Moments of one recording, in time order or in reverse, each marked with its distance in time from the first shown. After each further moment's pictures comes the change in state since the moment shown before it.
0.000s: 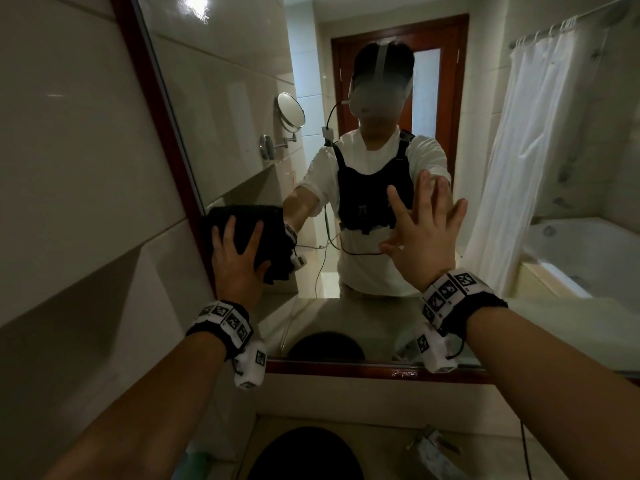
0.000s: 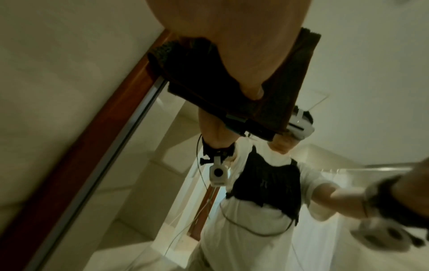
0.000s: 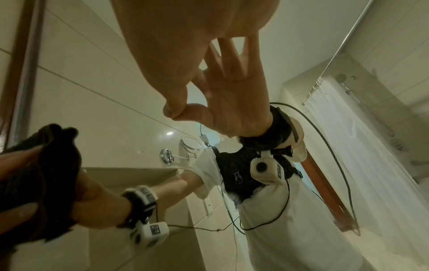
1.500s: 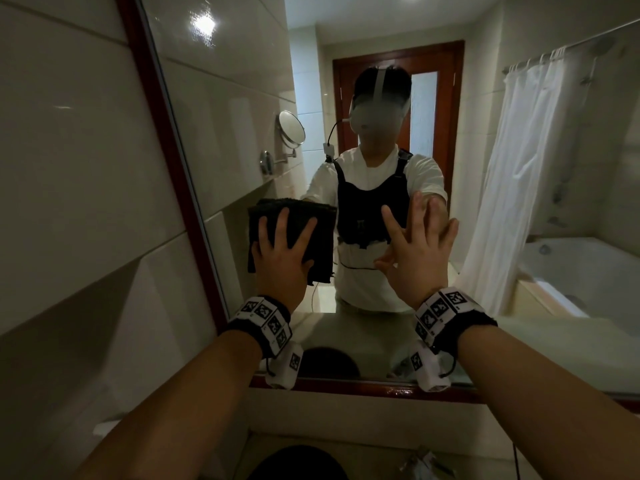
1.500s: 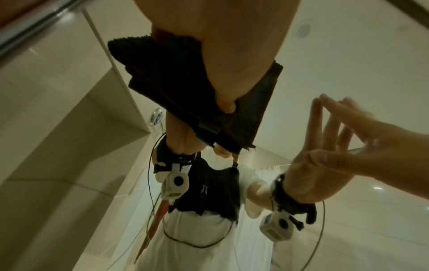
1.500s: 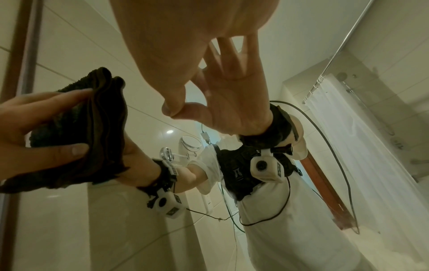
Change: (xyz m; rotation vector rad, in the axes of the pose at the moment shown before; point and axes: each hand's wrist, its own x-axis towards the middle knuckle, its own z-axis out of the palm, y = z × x) left_hand 0.020 0.102 -0.016 0.059 -0.040 0.061; right_hand 0.000 0.002 0.001 -0.016 0.002 -0.001
